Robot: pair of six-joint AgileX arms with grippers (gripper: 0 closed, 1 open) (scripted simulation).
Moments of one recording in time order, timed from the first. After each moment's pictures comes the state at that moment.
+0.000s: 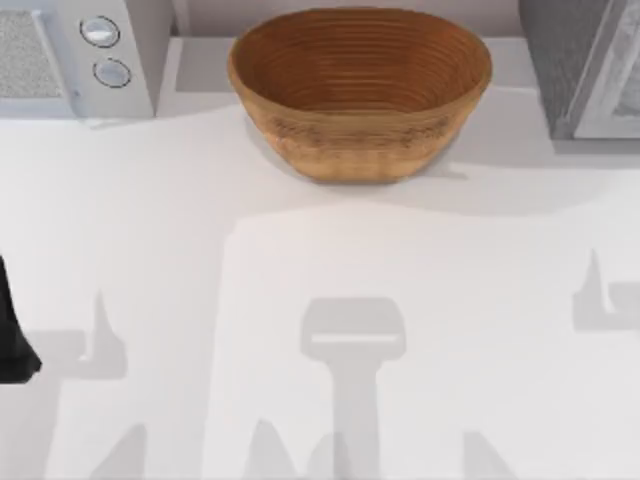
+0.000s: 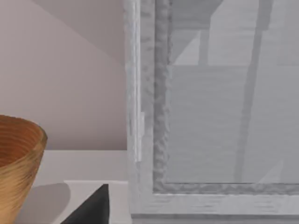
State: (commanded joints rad) left arm 0.00 0.00 0.00 0.00 0.00 0.00; right arm 0.04 0.31 0.38 -0.10 0.05 0.00
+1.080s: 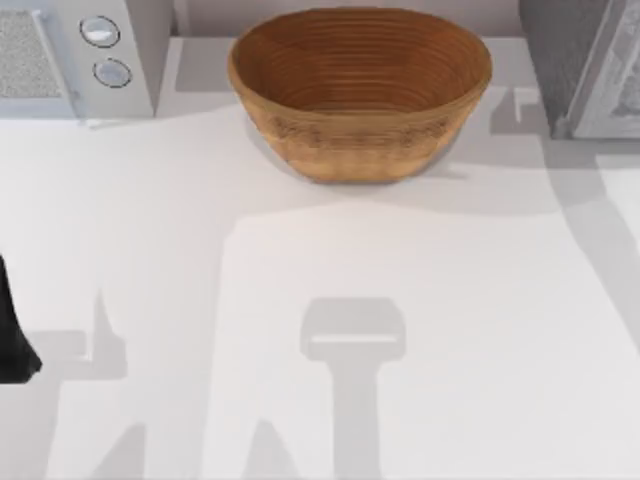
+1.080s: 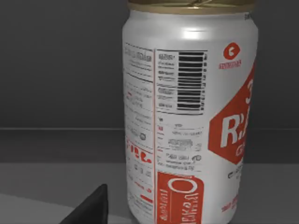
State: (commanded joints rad) left arm 0.00 0.00 0.00 0.00 0.00 0.00; right arm 0.18 1.31 1.73 -0.41 0.19 0.02
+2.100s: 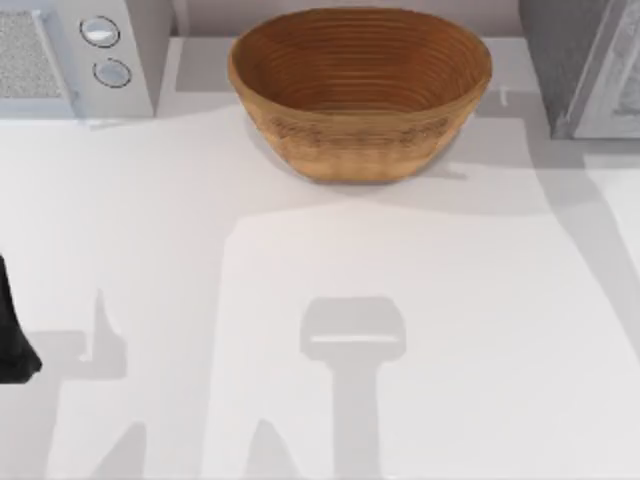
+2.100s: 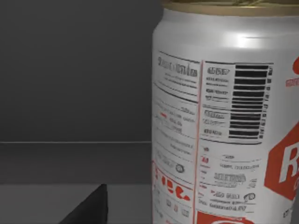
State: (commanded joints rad) left arm 0.00 0.00 0.00 0.00 0.00 0.00; right arm 0.21 1.41 1.78 -0.37 0.24 0.02
